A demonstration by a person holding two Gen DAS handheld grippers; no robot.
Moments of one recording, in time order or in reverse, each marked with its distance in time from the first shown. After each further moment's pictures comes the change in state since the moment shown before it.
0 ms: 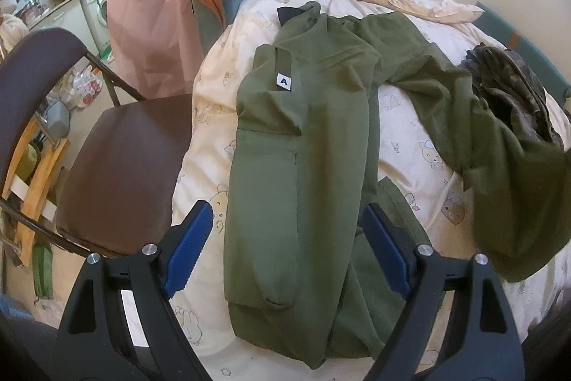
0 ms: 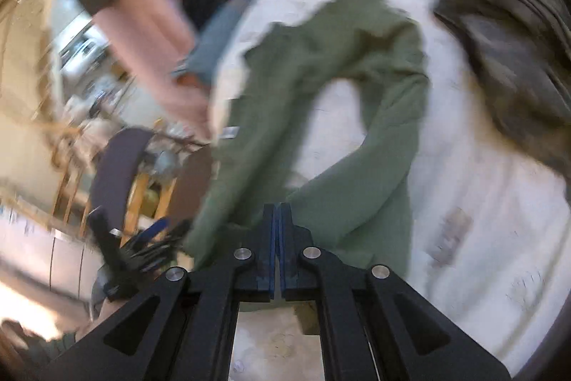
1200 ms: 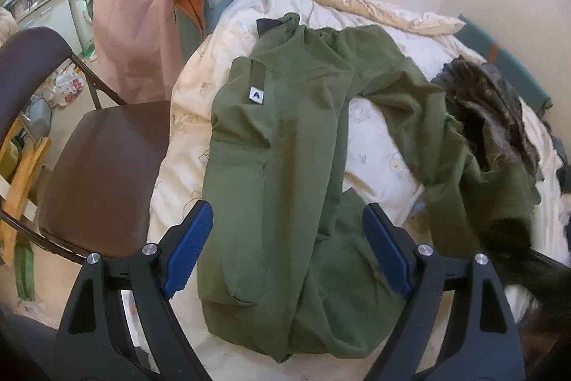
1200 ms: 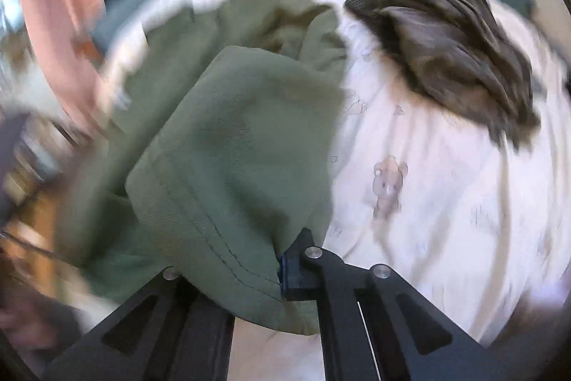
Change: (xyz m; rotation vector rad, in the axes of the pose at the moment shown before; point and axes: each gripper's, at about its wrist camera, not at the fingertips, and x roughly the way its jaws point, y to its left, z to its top) left arm -0.022 -0.009 0.010 -0.033 -0.030 -0.114; right arm 0.021 0.006 -0.069 0.095 -0.083 -0.500
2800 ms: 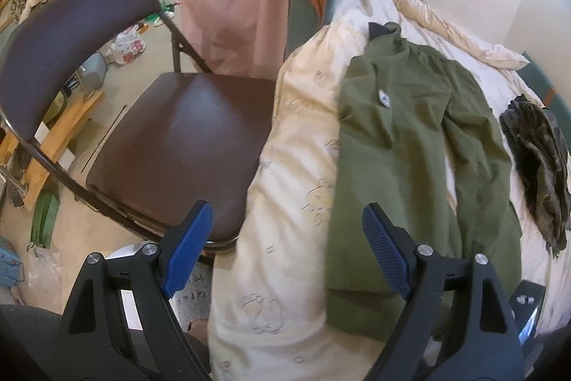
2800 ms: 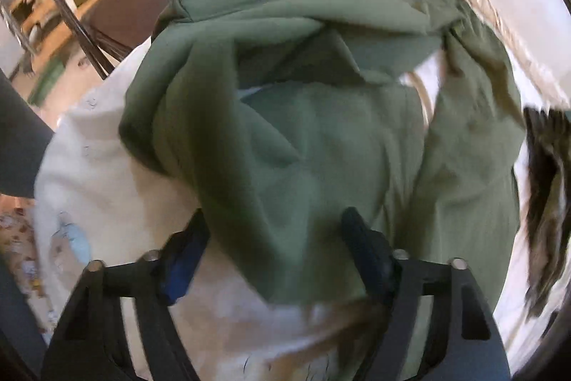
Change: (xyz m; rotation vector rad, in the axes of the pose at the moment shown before) left arm -0.016 0.126 -0.015 -0.204 0.032 0.198; right arm 0.114 0.167 -0.109 -0.900 0.253 -0.011
